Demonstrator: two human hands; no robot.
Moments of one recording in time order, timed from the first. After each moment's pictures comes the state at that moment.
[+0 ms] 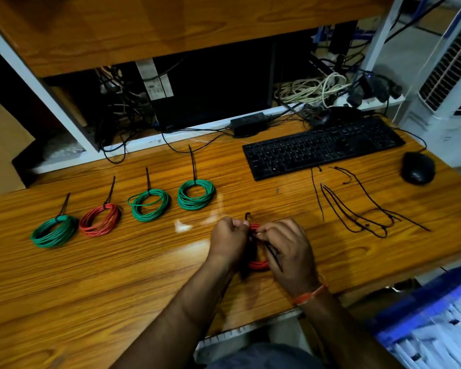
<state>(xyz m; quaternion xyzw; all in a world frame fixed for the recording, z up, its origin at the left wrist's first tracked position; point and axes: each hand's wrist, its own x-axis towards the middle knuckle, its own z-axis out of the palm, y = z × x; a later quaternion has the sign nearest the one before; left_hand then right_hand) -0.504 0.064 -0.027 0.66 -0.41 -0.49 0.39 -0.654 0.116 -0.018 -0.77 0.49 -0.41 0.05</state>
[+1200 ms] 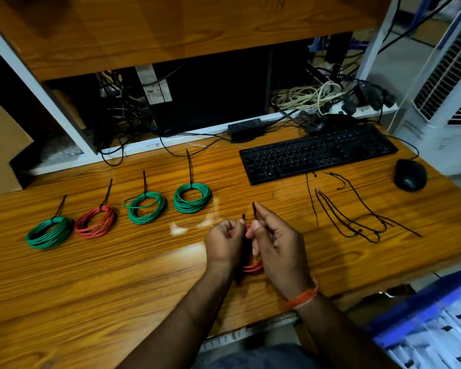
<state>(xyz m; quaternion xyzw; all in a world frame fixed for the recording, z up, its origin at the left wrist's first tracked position) -0.512 0.073 -0.034 0.61 -0.44 -0.46 0.47 -0.630 0.119 0.024 -0.56 0.51 -0.53 0.37</state>
